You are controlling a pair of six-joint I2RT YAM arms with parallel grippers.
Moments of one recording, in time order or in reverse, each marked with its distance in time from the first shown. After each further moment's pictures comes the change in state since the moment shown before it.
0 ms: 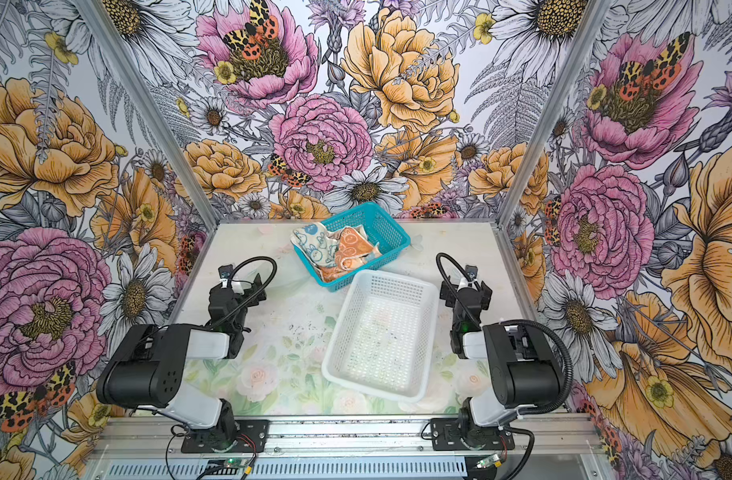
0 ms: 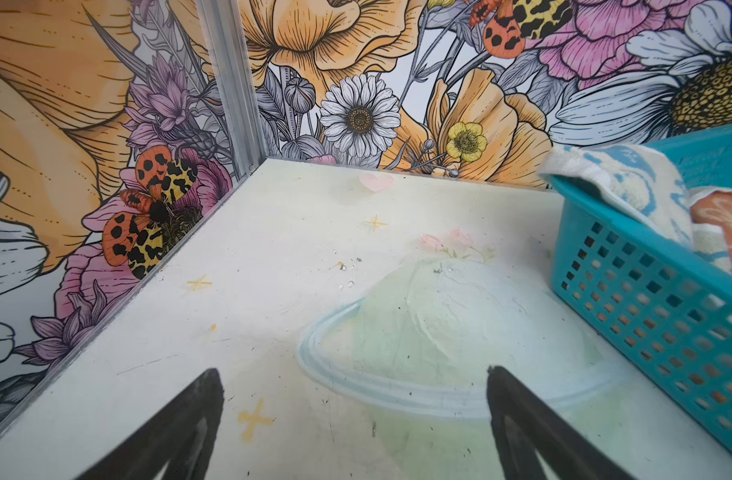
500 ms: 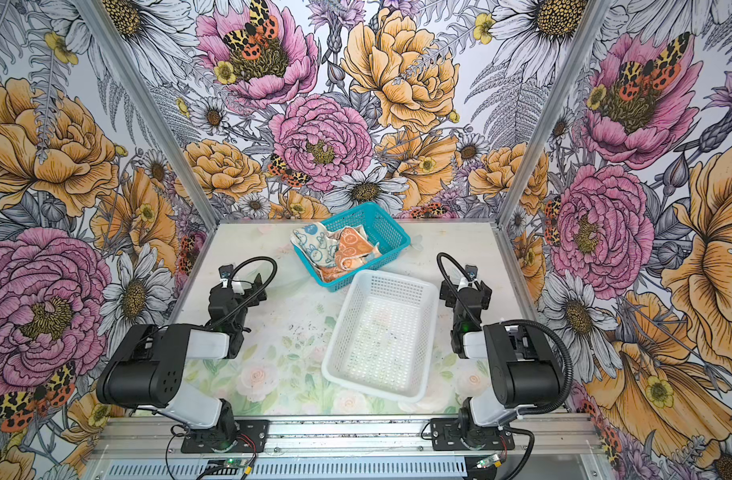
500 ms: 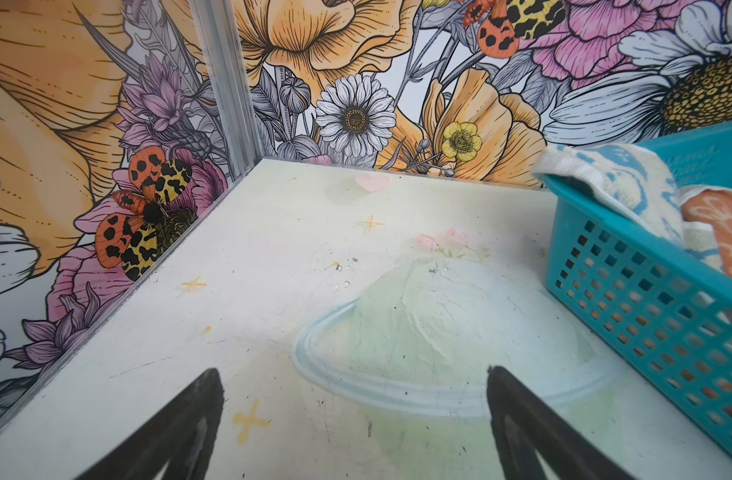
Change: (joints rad) left arm 0.000 0.000 0.000 0.000 0.008 0.000; right arm -0.002 0.000 0.002 -0.004 -0.019 0.000
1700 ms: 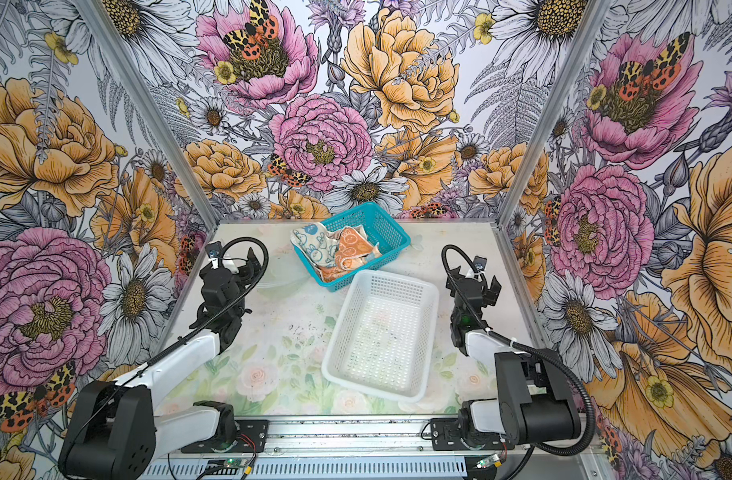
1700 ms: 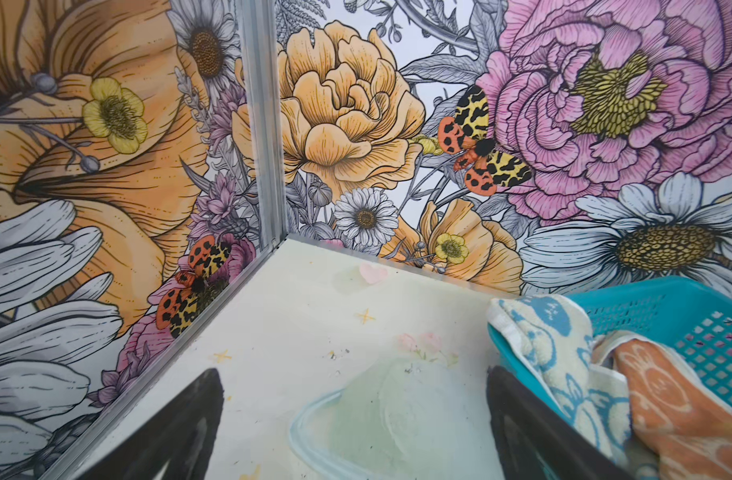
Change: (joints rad) left arm -0.178 -0.326 0.275 -0.527 -0.274 -0.097; right arm 0.045 -0.215 0.108 -0.308 0.270 0.050
